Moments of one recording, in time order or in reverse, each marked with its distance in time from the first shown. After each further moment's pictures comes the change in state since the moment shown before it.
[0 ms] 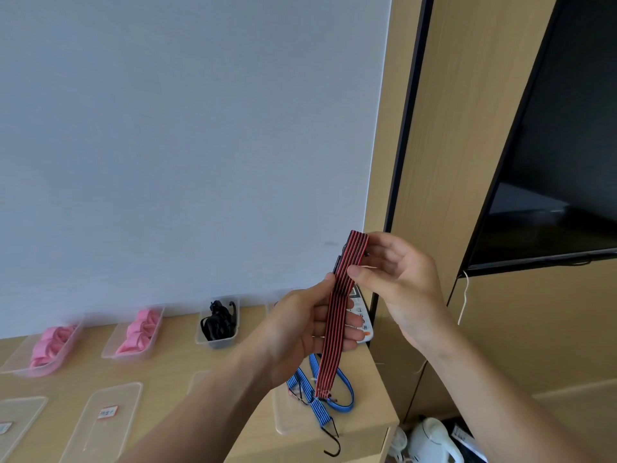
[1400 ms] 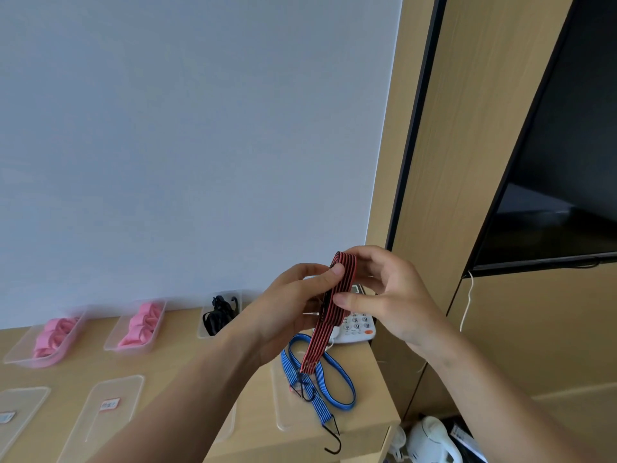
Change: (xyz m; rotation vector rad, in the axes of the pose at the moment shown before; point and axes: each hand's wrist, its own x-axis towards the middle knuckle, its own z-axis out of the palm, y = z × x) left_hand 0.009 0.013 -0.024 0.108 0.011 0.127; right_hand -0.002 0.003 0.005 -0.250 -0.224 0.107
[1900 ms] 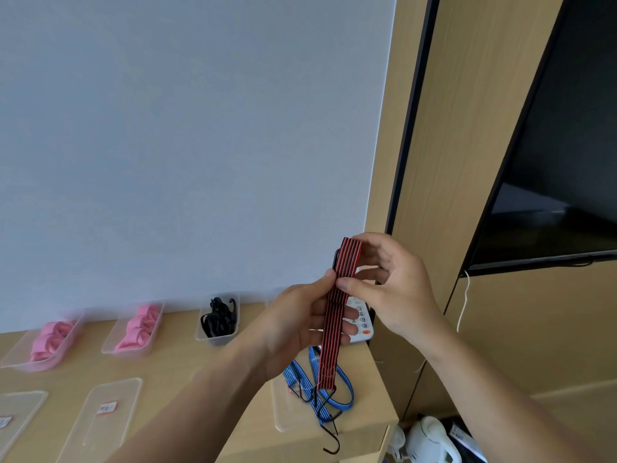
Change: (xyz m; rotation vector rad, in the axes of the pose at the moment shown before) left_hand -0.004 -0.012 0.015 -0.042 -0.024 -0.110; right_hand 0.002 -0.001 0.001 -0.089 0.203 -0.154
